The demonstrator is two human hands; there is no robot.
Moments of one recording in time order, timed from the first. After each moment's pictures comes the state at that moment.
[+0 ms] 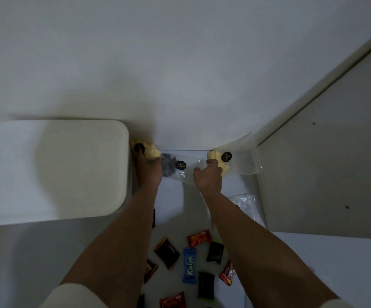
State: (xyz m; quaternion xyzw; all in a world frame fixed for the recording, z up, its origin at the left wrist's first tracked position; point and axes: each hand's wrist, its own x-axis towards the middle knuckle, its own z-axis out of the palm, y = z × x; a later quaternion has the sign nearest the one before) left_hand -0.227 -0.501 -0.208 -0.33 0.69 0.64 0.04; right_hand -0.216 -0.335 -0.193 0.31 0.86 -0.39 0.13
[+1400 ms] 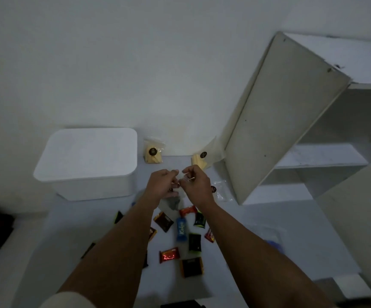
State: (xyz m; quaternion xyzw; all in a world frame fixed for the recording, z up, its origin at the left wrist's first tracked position) left_hand -0.016 -0.469 -0.037 -0.19 0.65 0.71 0.18; right_hand -0.003 -0.331 -0.063 0.04 0.83 -0.55 -0.04
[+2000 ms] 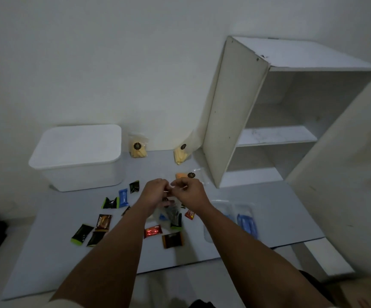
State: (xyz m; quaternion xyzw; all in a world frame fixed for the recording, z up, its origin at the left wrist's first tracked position) left_hand 0.111 -0.419 -0.029 -0.16 0.66 0.70 0.21; right_hand 0.128 -0.274 -0.043 0.01 0.84 -0.54 0.00
